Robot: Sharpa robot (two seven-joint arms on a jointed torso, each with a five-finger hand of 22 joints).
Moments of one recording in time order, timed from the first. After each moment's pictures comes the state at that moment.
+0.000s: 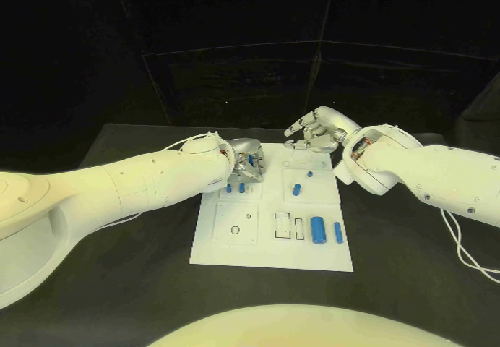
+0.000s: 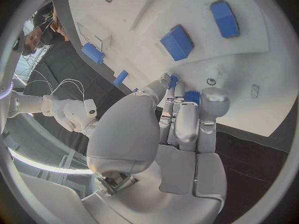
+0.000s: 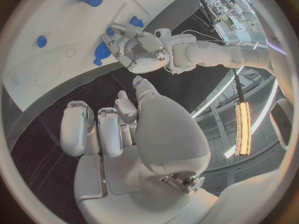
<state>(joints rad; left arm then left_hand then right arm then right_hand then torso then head) 1.25 -0.36 -0.21 1.02 -1.22 -0.13 -0.06 1.41 -0.04 0.34 -0.05 0.05 1.01 0.13 0.23 0.09 1.05 0.06 0.40 0.11 1.47 -0.01 1.27 0.99 0.15 1.35 0.08 1.08 0.98 1.23 -0.78 -0.04 1.45 -1.02 -0.38 0.01 1.40 -0.03 0.00 0.16 0.38 0.94 0.15 0.12 0.07 1.30 0.06 1.14 1.16 1.47 -0.01 1.42 1.31 0.06 1.40 0.09 1.41 1.24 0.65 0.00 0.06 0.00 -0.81</state>
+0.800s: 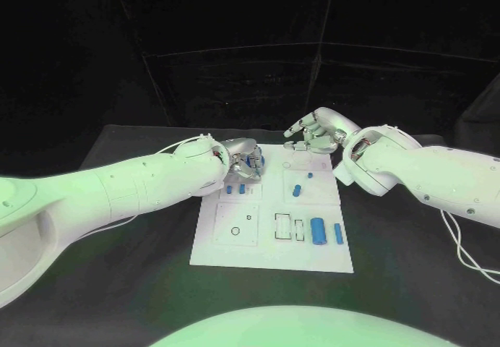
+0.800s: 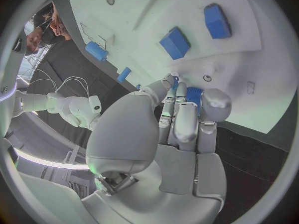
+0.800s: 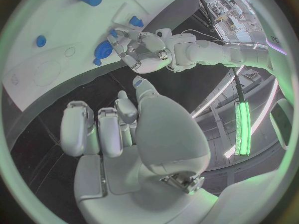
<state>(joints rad) 1.24 -0.41 -0.20 1.06 -1.21 -0.18 -0.01 1.40 -0.04 0.44 -0.11 0.04 1.07 0.13 0.21 0.07 1.10 0.07 0.37 0.08 1.47 -0.02 1.28 0.97 0.13 1.36 0.08 1.11 1.02 1.23 -0.78 -0.04 1.45 -1.02 -0.38 0.01 1.40 -0.03 0.00 0.16 0.38 0.94 0.15 0.12 0.07 1.30 0.06 1.14 1.16 1.47 -0.01 1.42 1.31 0.06 1.40 0.09 1.41 1.24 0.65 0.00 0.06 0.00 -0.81</state>
